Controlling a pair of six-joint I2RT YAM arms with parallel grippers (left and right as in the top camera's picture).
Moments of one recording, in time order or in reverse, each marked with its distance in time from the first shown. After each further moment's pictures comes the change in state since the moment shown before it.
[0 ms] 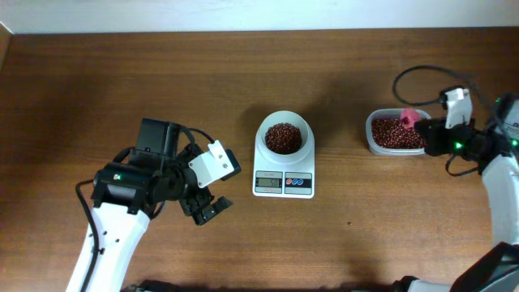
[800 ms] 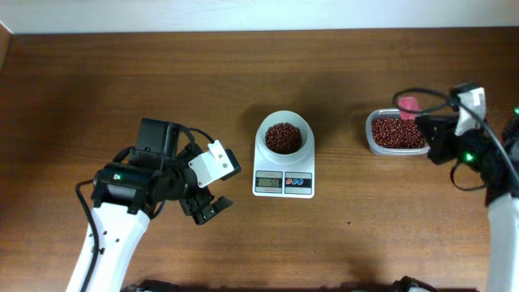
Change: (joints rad) left arm 0.000 0.000 0.000 0.001 0.000 0.000; right arm 0.000 -0.283 0.000 -0.094 -0.195 0.066
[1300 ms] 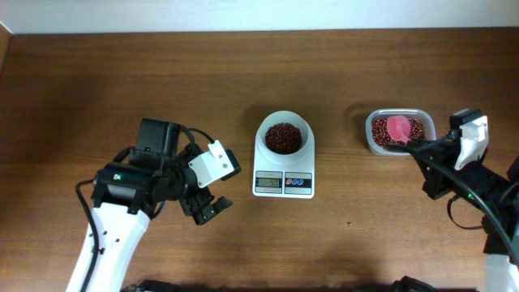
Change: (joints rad) left arm 0.000 0.000 0.000 0.000 0.000 0.000; right arm -0.001 -0.283 0.000 -0.225 -0.097 0.015
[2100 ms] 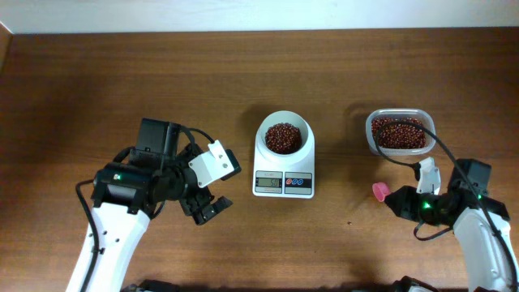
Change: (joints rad) left arm 0.000 0.000 0.000 0.000 0.000 0.000; right arm 0.000 0.317 -0.462 0.155 0.342 0.227
